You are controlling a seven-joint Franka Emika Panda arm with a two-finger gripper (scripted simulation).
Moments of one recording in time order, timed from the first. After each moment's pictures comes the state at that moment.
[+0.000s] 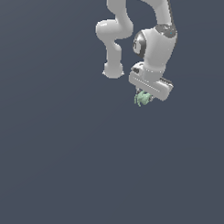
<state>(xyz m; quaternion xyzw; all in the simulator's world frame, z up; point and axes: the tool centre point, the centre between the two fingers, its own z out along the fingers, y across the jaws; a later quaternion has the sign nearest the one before) -0.141 0.162 0.193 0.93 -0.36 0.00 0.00</state>
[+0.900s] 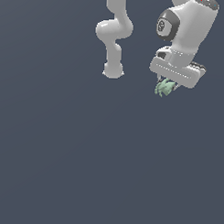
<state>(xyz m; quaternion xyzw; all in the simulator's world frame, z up) -0.149 0.251 0.259 0.93 -0.36 0.00 0.00</state>
